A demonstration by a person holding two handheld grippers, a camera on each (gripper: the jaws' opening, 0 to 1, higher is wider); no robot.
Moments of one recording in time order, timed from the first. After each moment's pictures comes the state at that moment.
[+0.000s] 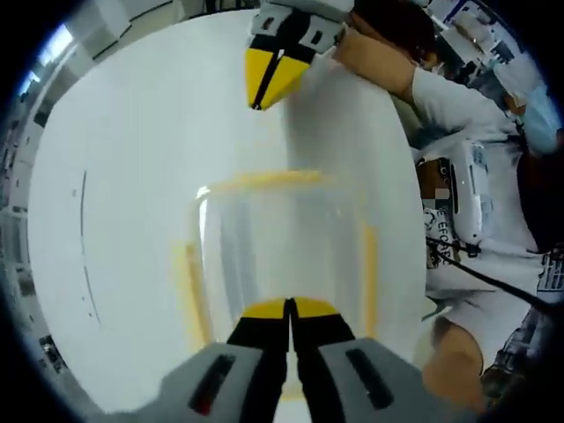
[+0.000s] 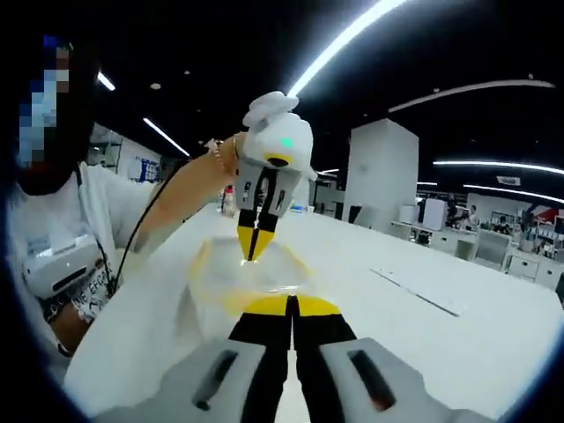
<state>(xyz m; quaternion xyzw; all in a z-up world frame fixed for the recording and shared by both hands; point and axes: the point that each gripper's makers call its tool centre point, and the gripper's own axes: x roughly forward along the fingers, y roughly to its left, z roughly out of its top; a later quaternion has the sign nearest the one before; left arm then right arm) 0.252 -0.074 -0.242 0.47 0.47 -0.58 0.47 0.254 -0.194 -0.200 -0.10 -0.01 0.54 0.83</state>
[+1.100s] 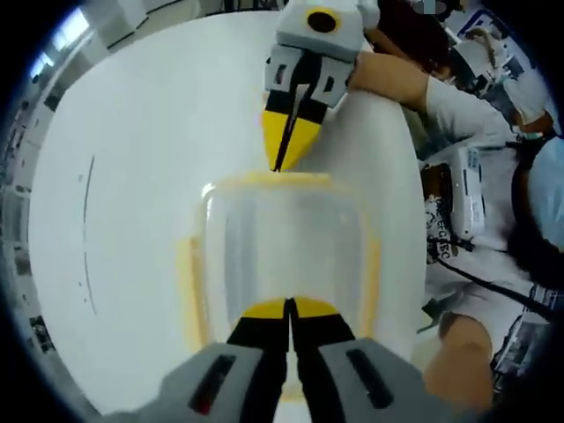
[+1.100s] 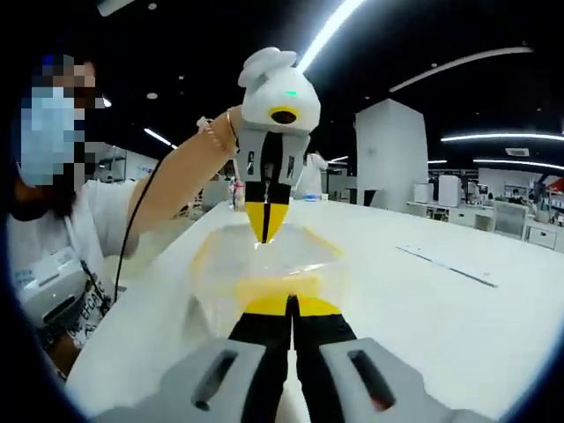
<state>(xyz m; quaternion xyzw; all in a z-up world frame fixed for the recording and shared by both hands) 0.257 -0.070 -0.239 0.45 0.48 -0.57 0.50 0.255 -0.148 -0.242 -0.04 0.05 0.58 0.81</state>
